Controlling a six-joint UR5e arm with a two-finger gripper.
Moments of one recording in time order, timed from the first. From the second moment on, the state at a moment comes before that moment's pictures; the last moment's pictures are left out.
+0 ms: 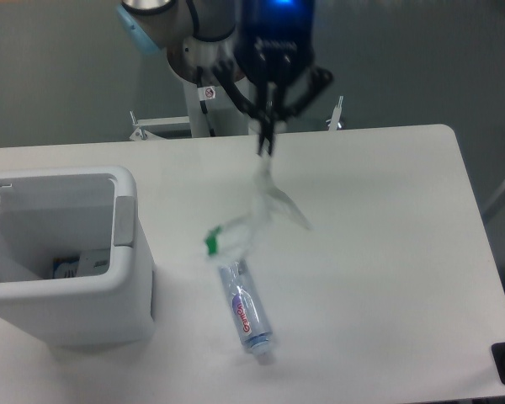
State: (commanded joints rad) arm 2.50 -1.42 -1.62 -0.75 0.99 0.26
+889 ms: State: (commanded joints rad) arm 2.16 -1.57 -1.70 -0.75 0.97 0.44
